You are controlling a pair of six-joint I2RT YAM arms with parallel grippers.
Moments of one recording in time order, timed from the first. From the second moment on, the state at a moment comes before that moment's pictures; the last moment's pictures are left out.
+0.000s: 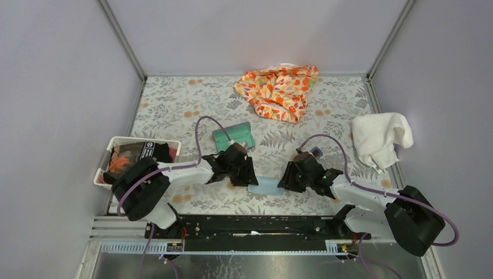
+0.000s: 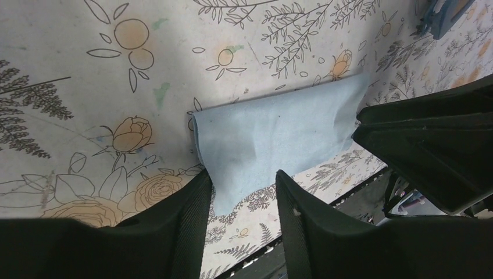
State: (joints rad) left arm -0.84 1.52 0.68 -0.11 0.19 -0.91; right arm 0.72 1.14 0.39 -0.18 -0.08 0.92
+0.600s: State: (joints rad) left arm -0.84 1.56 0.68 -0.09 0.19 -0.91; right arm 0.72 1.20 0.39 -0.10 -0.07 0.94
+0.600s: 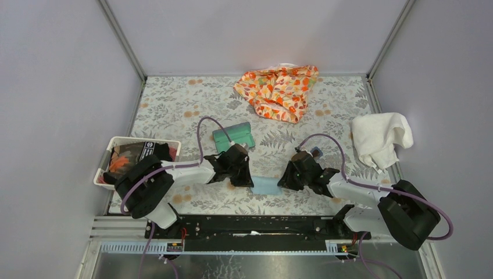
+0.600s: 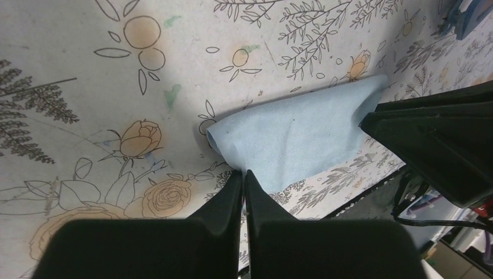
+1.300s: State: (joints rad) left arm -0.71 1.40 0.78 -0.24 0.14 -0.84; right arm 0.72 1.33 0.69 -0.16 -0.06 0.80
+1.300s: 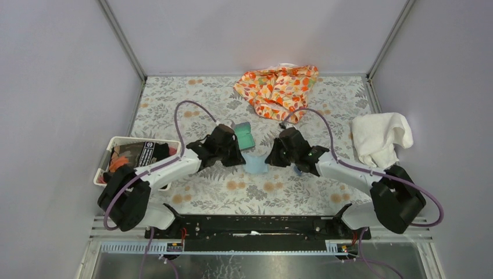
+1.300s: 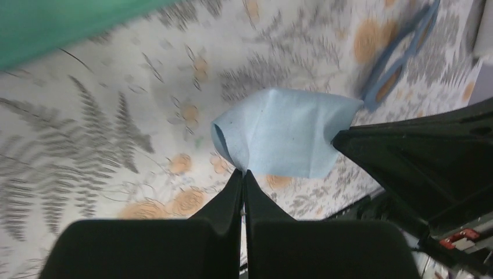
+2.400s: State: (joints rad) left arm -0.31 1.70 0.94 -0.29 0.13 -0.64; right arm 0.66 2.05 1.38 -0.18 -0.12 0.61
